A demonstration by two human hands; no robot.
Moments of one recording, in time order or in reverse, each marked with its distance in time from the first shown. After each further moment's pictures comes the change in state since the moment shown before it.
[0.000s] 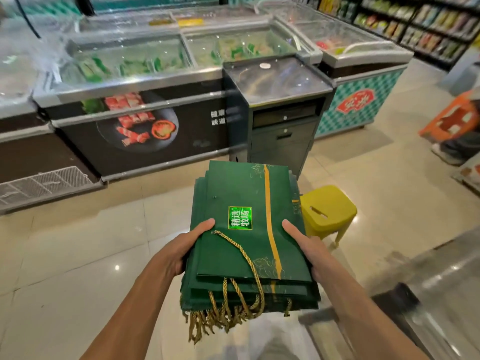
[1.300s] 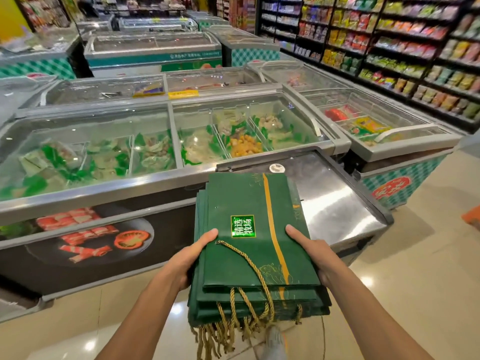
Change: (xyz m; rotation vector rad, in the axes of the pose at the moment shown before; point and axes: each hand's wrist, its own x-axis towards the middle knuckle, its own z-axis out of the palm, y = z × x) left_hand 0.449 0.551 0.048 -0.094 0.014 0.073; right_hand 0.517 -0.509 0.104 -0.058 -0.019 -0.073
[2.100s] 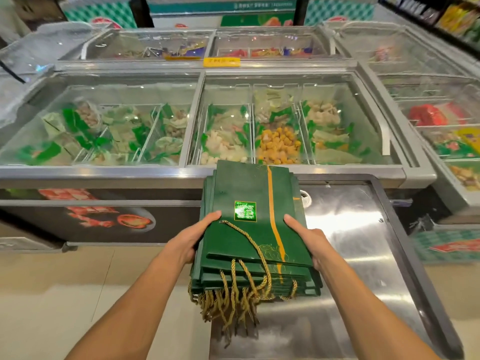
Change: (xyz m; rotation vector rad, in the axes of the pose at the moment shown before) left_hand 0.210 0.133 0.089 -0.204 0.306 -0.089; right_hand 0.308 -0.134 -0.015 -0.205 -0.173 0.136
